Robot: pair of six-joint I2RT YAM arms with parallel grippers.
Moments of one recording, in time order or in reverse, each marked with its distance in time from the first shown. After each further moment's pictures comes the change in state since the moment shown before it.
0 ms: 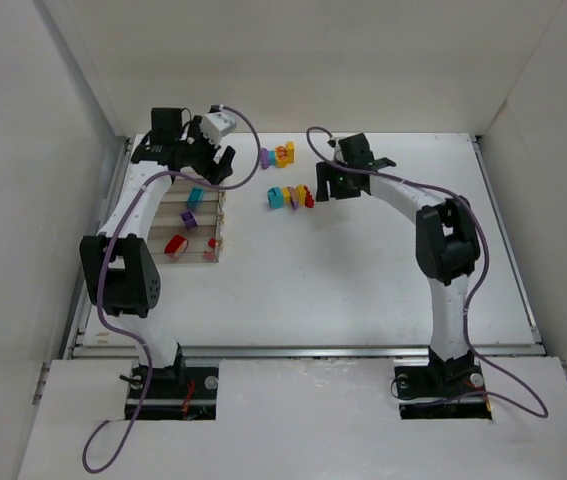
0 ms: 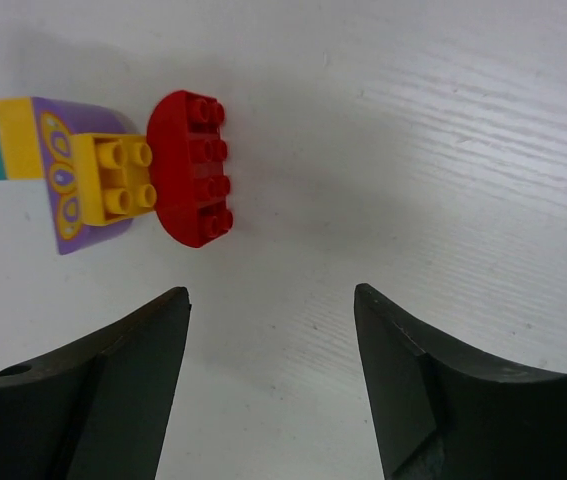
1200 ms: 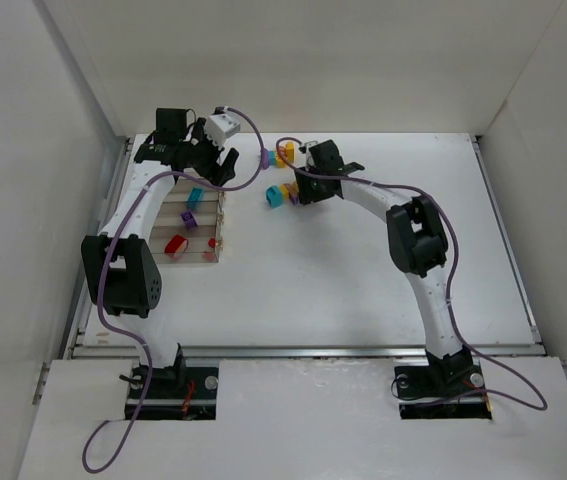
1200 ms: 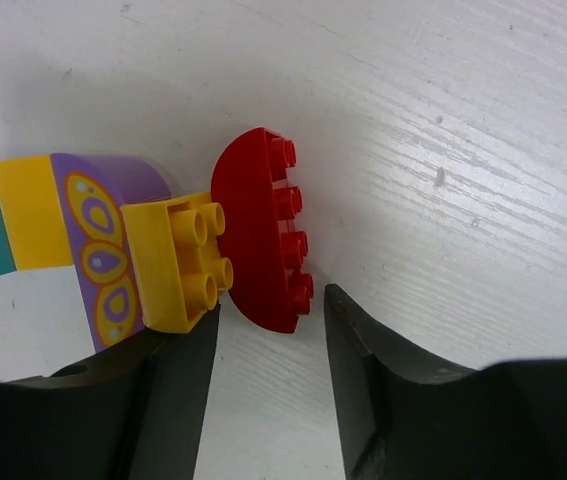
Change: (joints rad) left arm -0.037 0.000 0.012 -0.044 -0.018 -0.005; right arm 0.098 0.237 0.211 0.027 0.077 -0.074
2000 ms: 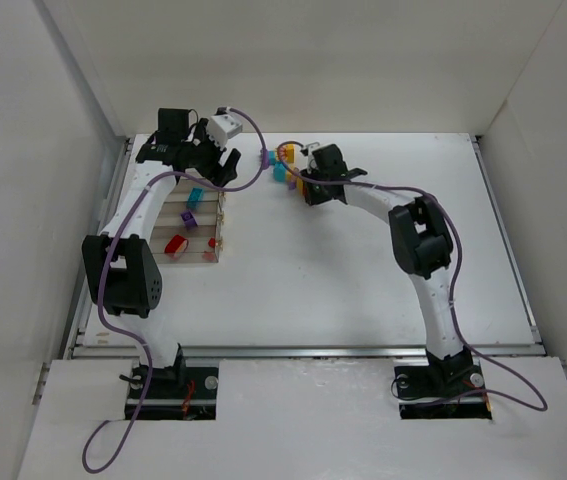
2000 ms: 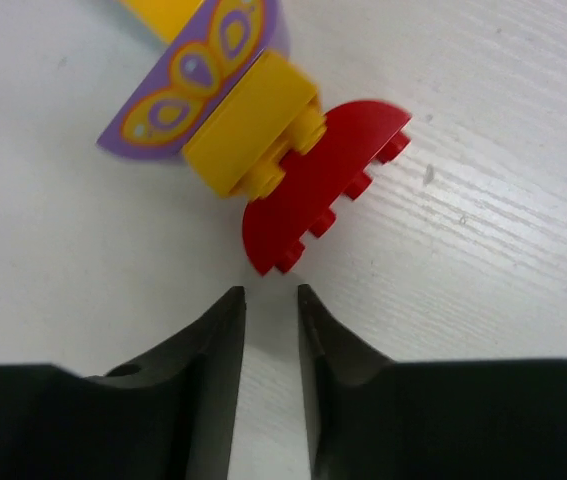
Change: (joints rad) left arm -0.008 0.001 0.000 -0.001 0.002 0.000; right arm 0.000 -0.037 -0.103 0.112 0.017 -0.038
